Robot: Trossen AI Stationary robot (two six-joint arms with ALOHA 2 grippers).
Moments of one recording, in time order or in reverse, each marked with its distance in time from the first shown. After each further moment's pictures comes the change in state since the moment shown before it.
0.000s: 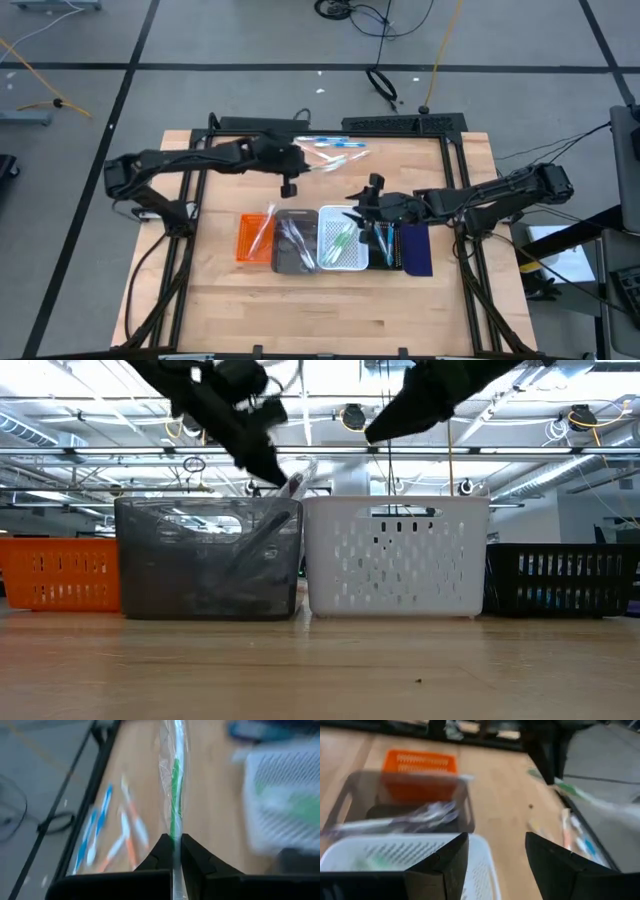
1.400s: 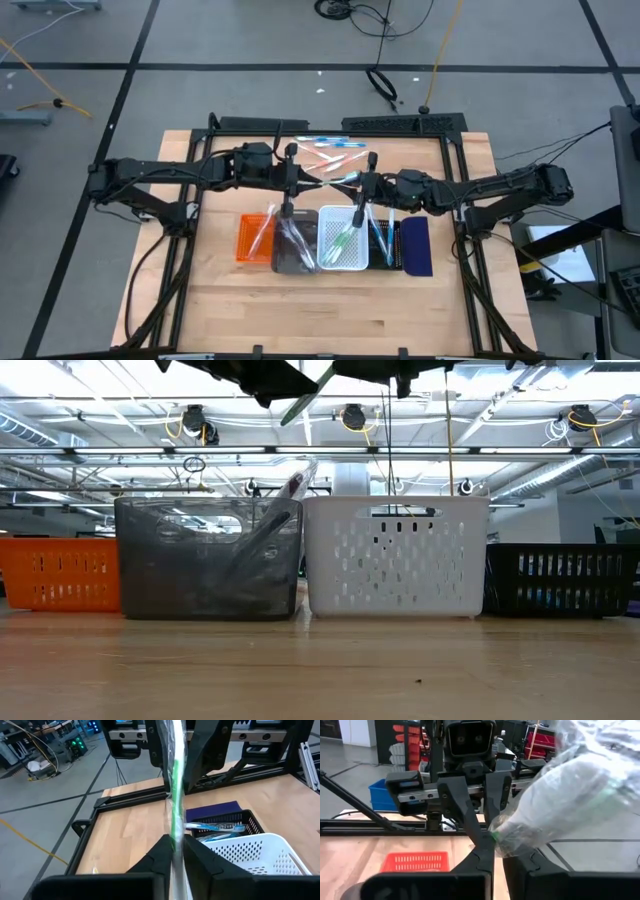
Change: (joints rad) left arm -0.228 -0.134 0.001 0.217 0.009 -0.072; right arm -0.100 0.000 0.000 0.466 -0.117 -0.094
